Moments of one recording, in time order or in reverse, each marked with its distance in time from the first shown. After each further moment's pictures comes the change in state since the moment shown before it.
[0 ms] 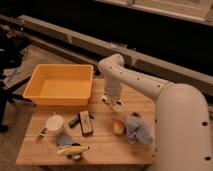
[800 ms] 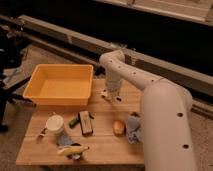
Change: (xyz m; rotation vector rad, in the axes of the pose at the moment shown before) arm 0.014 0.035 0.001 0.064 -0.048 0.052
